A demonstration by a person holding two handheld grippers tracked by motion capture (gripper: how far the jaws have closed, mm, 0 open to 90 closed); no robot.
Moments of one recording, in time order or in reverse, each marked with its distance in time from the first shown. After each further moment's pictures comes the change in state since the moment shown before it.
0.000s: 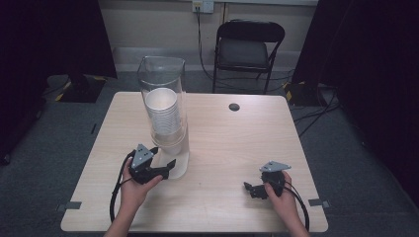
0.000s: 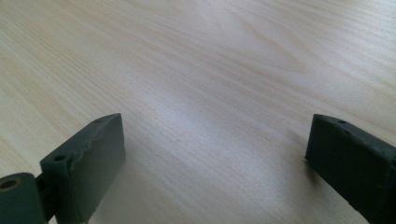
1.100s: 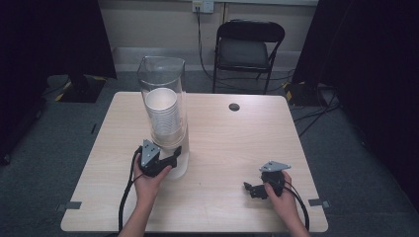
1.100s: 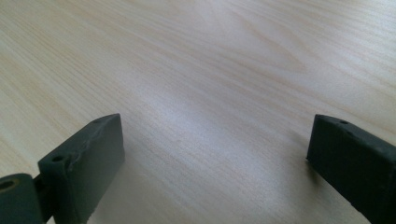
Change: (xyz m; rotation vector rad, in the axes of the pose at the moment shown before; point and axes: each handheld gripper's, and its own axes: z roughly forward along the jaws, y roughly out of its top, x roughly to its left) left arm -0.009 0.005 0.027 -0.167 0.116 -0.007; right arm 0.000 0.000 0.001 -0.001 0.006 0.000
